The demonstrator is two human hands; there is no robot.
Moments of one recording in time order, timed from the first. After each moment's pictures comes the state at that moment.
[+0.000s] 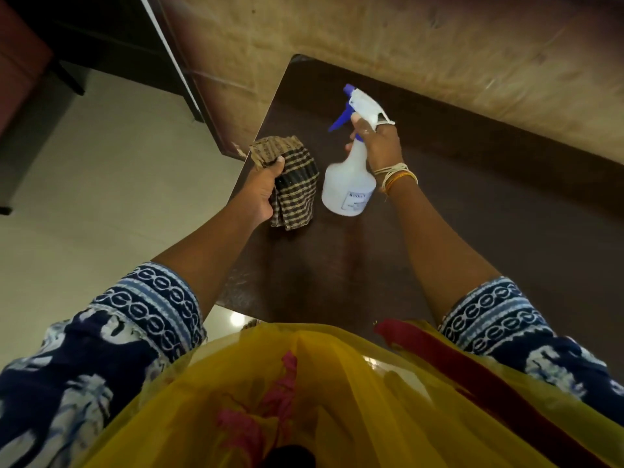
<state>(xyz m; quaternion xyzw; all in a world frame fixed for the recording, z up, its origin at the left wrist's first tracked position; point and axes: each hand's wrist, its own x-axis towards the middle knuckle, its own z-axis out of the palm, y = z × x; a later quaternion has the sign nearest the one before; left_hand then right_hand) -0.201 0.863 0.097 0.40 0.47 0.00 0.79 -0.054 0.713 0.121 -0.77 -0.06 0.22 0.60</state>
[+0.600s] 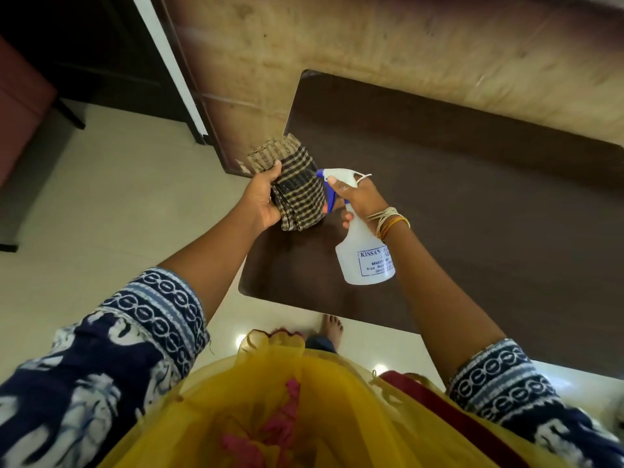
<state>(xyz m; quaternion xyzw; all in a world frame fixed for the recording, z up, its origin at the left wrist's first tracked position) -0.261 0.911 0.121 0.30 0.40 -0.01 0.86 -0.202 0.733 0.145 -0.75 -0.01 0.37 0.55</state>
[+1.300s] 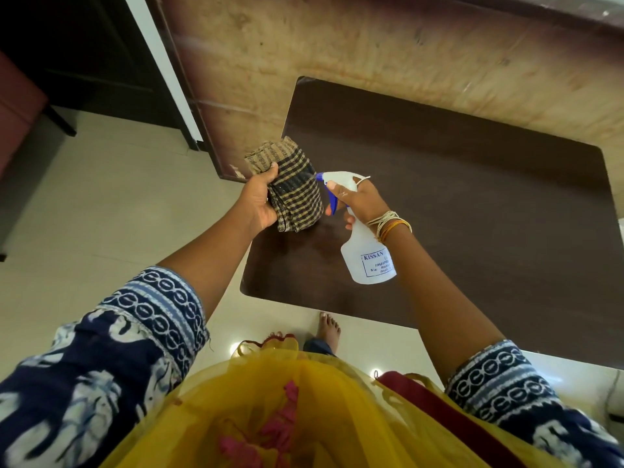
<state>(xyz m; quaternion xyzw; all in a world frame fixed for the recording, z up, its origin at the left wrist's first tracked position) -0.271 0.915 0.128 0.32 0.38 -0.01 0.87 -0.213 0.729 0.153 -0.82 -0.06 0.31 0.48</state>
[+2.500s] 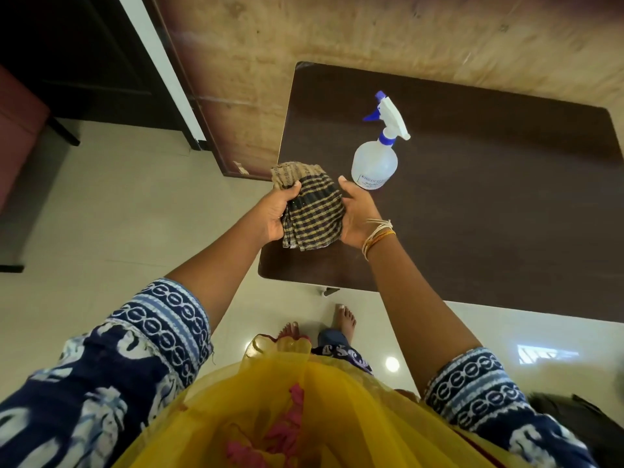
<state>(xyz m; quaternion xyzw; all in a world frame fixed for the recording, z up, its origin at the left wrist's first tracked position) -0.323 0.906 0.121 0.41 0.38 -0.16 0.81 -0.288 0.753 0.140 -0.52 0.22 0.41 0.72</state>
